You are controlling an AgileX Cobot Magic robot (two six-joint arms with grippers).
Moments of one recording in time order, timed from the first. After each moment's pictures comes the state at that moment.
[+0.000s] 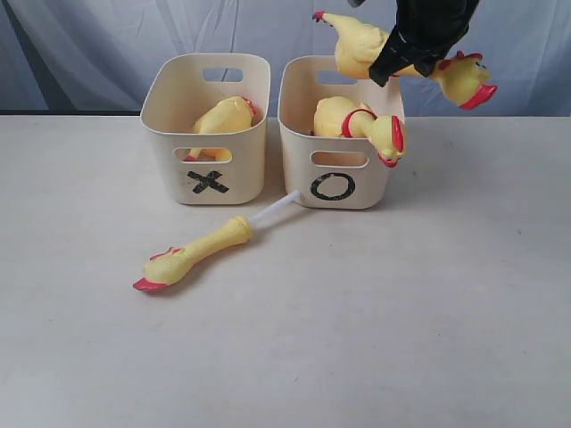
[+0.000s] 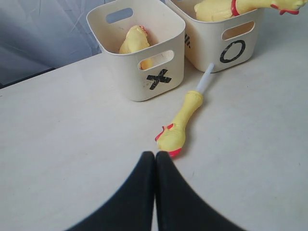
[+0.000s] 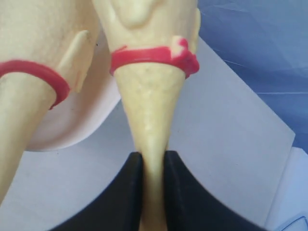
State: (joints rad) left arm -0.33 0.37 -0.64 -0.10 0.84 0.22; right arm 0.42 2.06 -2.04 -0.43 1.24 -0.22
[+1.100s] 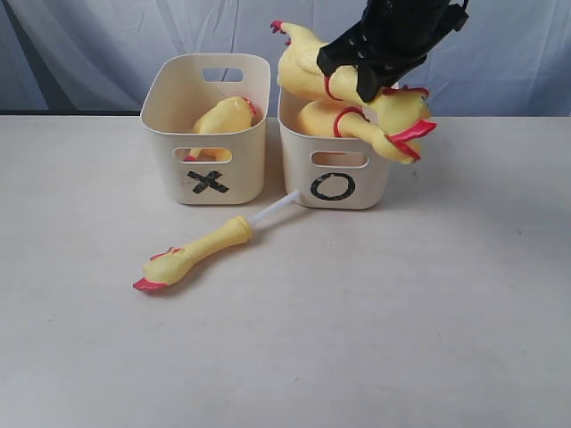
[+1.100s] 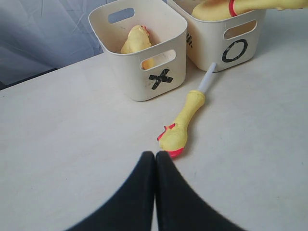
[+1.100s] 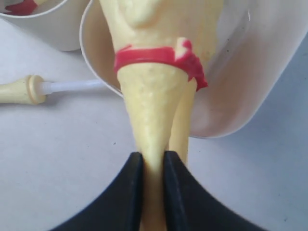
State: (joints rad) left arm -0.33 0.37 -0.64 -0.09 0.84 0.22; right arm 0.42 1.97 -1.95 0.01 1.24 -0.14
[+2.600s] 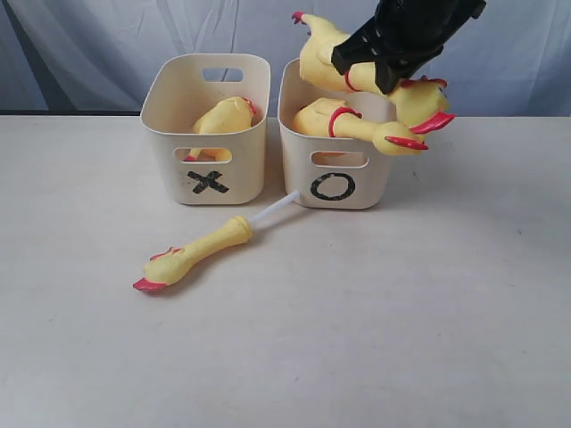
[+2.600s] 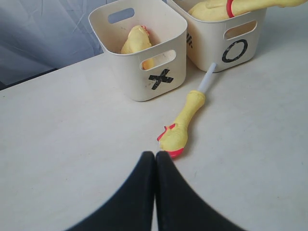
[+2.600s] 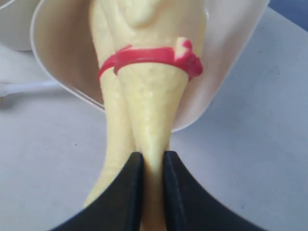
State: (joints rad) left arm -0.33 0.37 -0.64 -0.09 0.84 0.22; right arm 0.42 1.96 -1.95 -0.12 1.24 -0.10
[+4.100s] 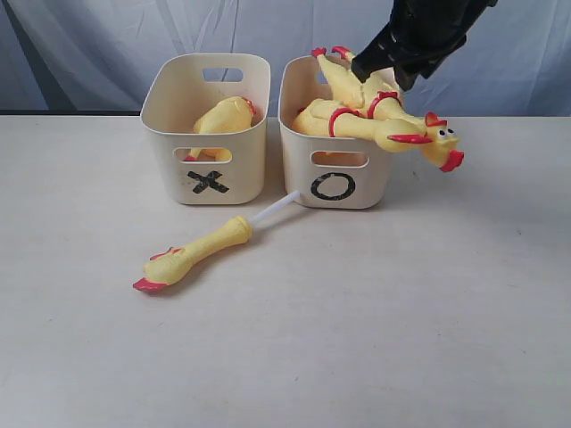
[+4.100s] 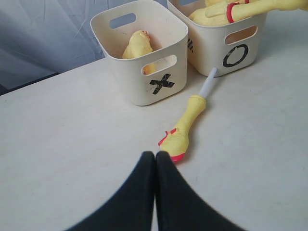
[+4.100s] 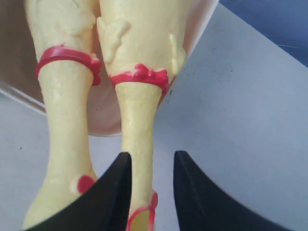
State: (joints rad) left arm -0.33 0.37 -0.64 -0.09 0.82 0.22; right arm 0.42 1.98 -1.95 -0.27 1.23 -0.09
